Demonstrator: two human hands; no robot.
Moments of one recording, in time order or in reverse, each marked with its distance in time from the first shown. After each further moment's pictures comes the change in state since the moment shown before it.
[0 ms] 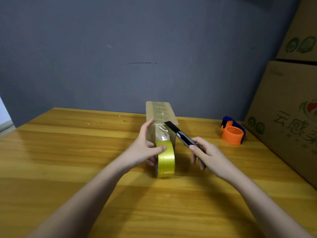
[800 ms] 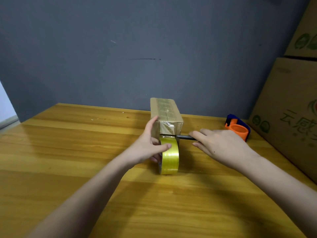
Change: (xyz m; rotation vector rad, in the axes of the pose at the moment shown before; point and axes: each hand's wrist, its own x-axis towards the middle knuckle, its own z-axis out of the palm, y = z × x) left_hand 0.001 -0.001 -0.001 0.038 -0.014 0.000; right_hand 0.007 -0.021 -0.025 -1.132 0.034 -0.426
